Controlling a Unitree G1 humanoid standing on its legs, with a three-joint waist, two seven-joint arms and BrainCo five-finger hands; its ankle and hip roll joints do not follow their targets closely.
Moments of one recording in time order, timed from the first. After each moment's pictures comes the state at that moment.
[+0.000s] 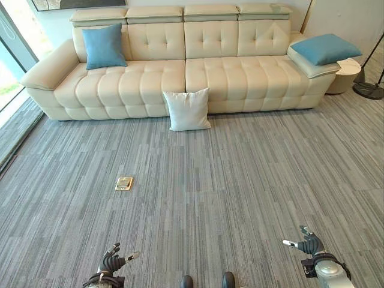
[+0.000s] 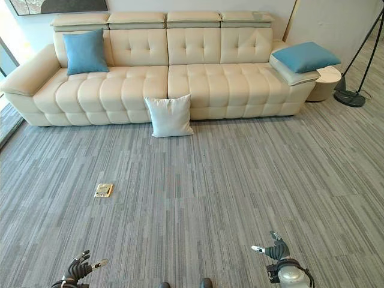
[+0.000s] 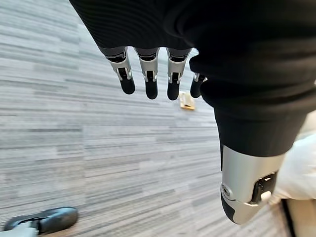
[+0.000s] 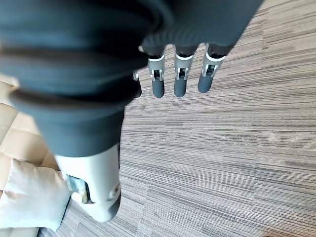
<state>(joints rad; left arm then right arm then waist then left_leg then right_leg) 0.15 0.37 -0.01 0.88 -0.18 -0.10 0.08 0.06 -0.43 0.07 0.78 0.08 -0.04 -0.13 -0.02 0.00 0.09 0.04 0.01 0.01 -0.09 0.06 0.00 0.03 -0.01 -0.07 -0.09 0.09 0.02</state>
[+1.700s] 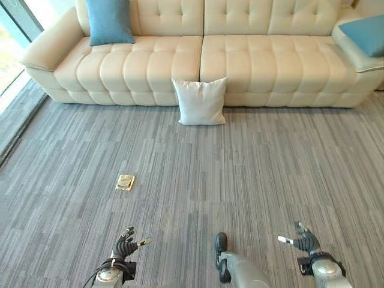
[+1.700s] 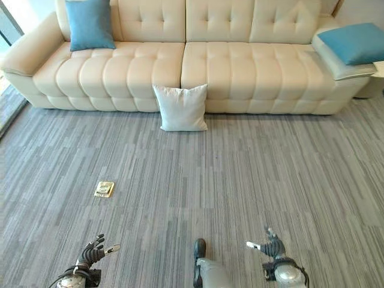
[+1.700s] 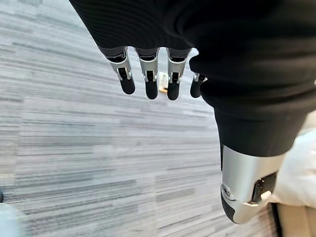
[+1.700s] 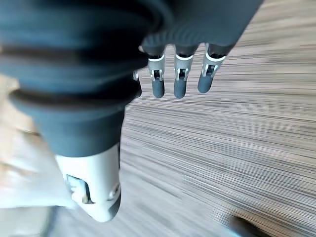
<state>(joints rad) 0.10 0.34 -0.09 0.78 -0.22 -0.09 0.07 0.04 -0.43 0.11 0.65 0.10 -0.06 -0.12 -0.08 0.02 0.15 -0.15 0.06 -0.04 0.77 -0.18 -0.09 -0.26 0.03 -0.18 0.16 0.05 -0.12</state>
